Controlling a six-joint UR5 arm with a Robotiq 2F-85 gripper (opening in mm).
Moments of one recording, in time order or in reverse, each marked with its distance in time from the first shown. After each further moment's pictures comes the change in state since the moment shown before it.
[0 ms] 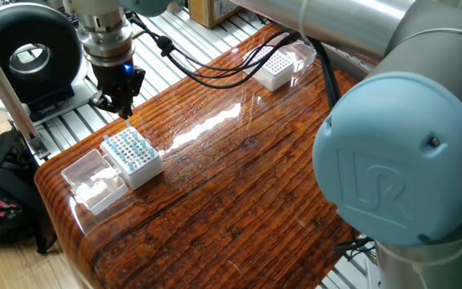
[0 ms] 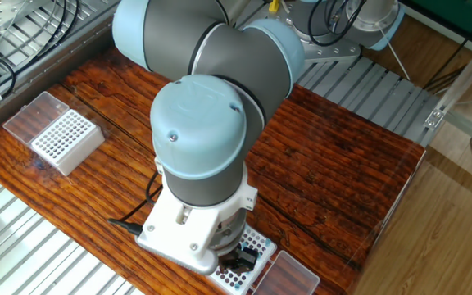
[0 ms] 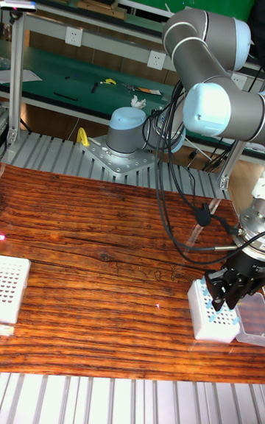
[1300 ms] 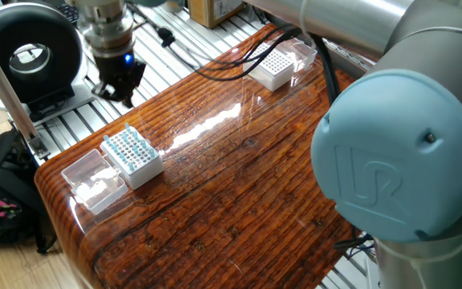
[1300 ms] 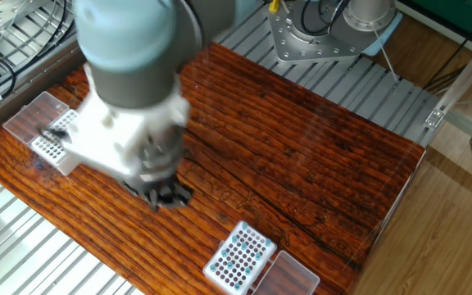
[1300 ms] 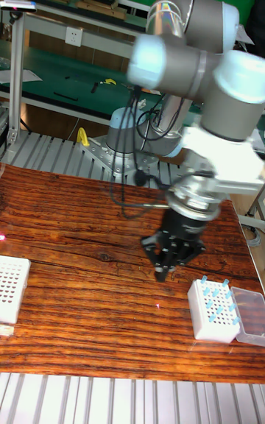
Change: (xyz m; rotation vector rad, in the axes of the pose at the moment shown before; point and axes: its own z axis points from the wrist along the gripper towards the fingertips) arm 0.049 -0.138 -0.043 0.073 -0.049 0.000
